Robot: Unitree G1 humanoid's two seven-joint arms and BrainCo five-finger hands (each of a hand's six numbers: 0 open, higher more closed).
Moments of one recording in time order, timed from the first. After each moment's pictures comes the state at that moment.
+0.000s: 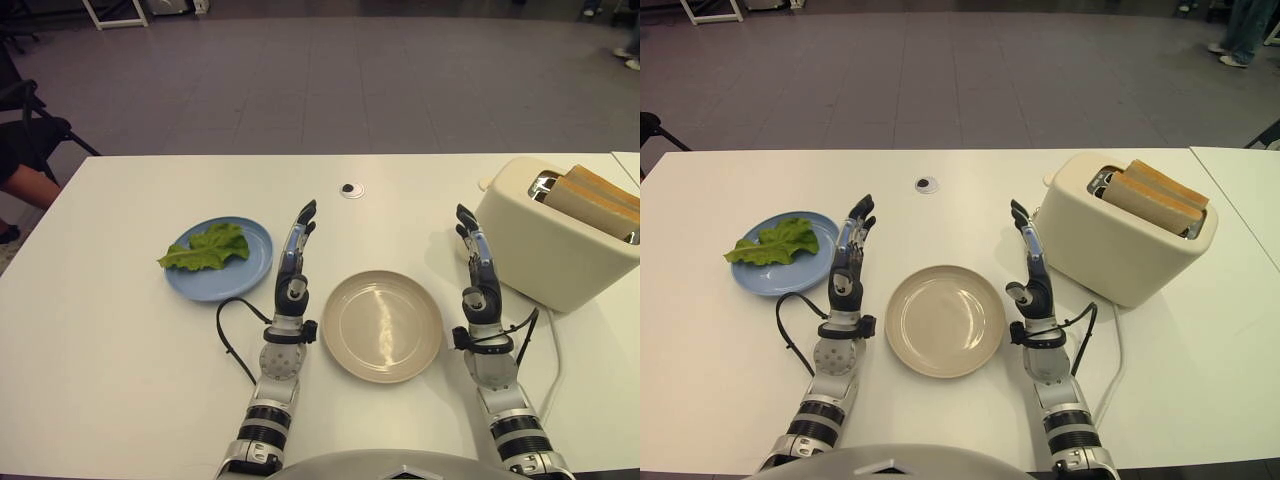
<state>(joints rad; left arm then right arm) -0.04 -0.06 -0.07 0.38 0.16 -0.94 0.10 0.00 -0.16 0.07 0.31 -0.24 -0.95 -0.22</state>
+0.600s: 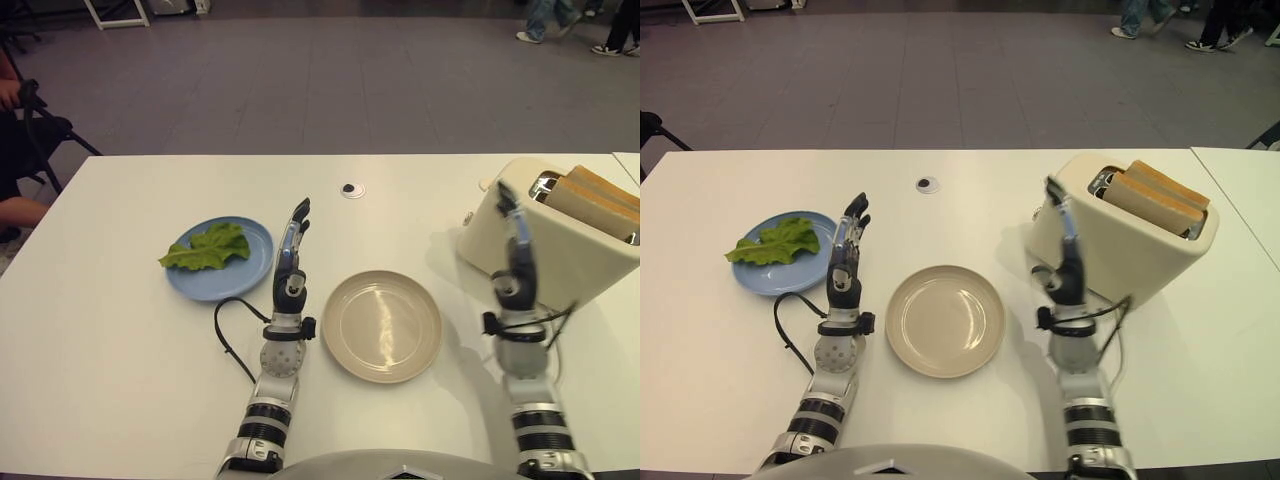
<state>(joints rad) -0.06 -0.06 -0.05 0.40 0.21 -0.93 0.17 -0.04 -0.34 -0.21 0.09 -0.34 -0.79 -0.21</state>
